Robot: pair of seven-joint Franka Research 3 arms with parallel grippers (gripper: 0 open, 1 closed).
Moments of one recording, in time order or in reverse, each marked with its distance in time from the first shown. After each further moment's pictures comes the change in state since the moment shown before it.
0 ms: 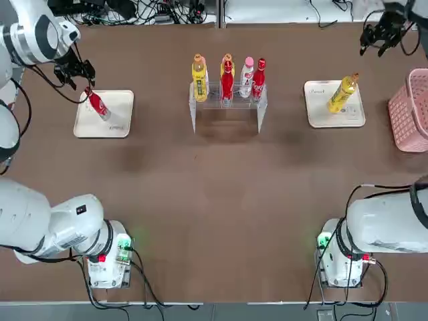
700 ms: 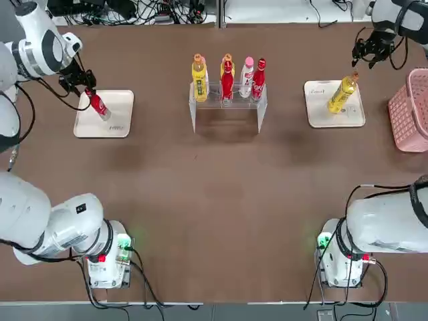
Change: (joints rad) left arm 0.031 0.068 -0.002 -0.021 0.004 0.101 0.007; right arm 0.000 0.001 0.001 -0.091 0.036 0.108 0.007
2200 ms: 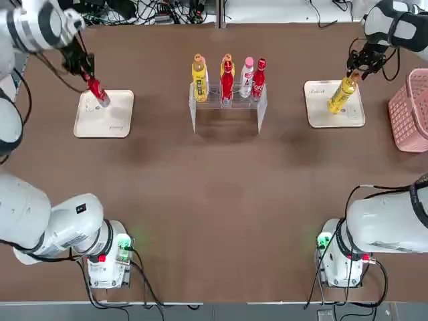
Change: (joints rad) left arm -0.005 -0.029 -0.107 0.245 0.000 -0.324 -0.084; right arm 0.005 0.000 0.009 -0.070 0.004 0.033 0.072
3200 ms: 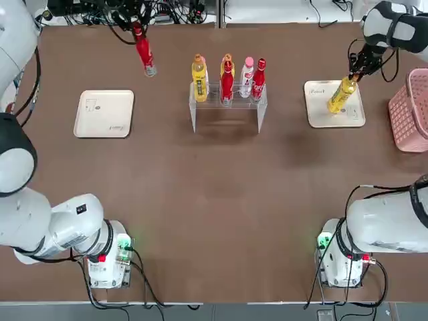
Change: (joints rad) left arm -0.012 -0.044 -0.594 0.415 -0.006 -0.404 -0.809; right arm 0.001 0.000 0.003 -0.008 0.000 0.009 0.013
